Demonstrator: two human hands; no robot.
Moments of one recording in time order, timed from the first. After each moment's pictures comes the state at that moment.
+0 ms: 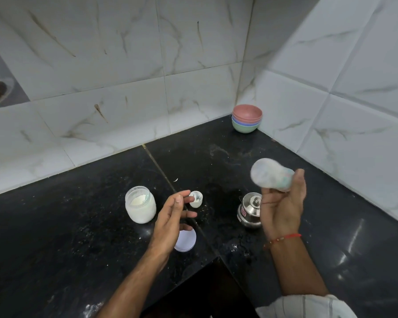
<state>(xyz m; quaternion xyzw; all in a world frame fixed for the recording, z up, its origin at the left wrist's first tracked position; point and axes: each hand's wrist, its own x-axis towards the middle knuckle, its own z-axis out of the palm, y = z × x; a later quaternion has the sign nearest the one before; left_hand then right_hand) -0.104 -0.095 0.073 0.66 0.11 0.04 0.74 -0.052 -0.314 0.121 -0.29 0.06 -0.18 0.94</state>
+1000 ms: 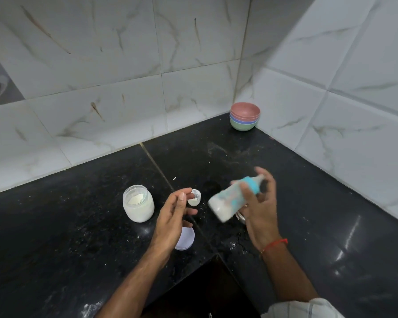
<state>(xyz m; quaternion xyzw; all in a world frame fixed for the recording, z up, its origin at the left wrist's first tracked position) -0.102 -0.101 0.075 0.68 0.10 0.05 0.73 -0.065 -0.292 0.097 -0.51 0.04 -0.07 0.86</state>
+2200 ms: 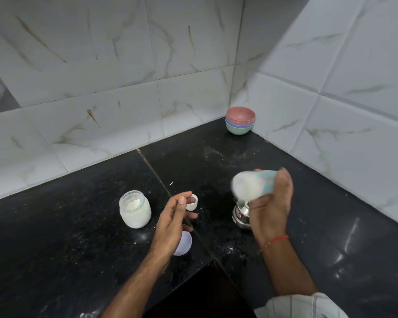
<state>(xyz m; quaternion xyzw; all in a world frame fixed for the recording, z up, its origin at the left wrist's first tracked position) -0.099 -0.110 0.076 0.67 0.08 0.05 0.74 -0.053 -0.305 0.115 -0.32 0.09 -0.17 0.93</state>
